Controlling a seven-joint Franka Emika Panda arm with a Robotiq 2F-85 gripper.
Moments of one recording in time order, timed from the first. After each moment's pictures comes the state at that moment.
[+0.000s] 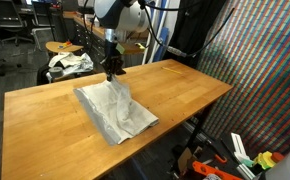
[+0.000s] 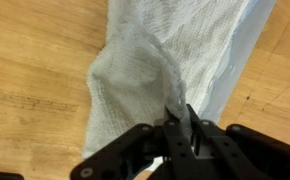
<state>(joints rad) 0.07 0.42 0.15 -1.77 0.09 2.23 -0.19</state>
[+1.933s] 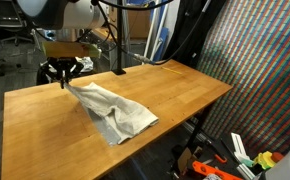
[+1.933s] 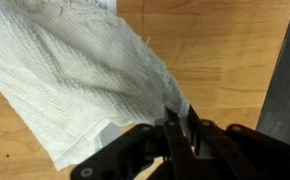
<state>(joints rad) 0.35 0.52 0.15 -1.57 0.00 2.22 0.41</state>
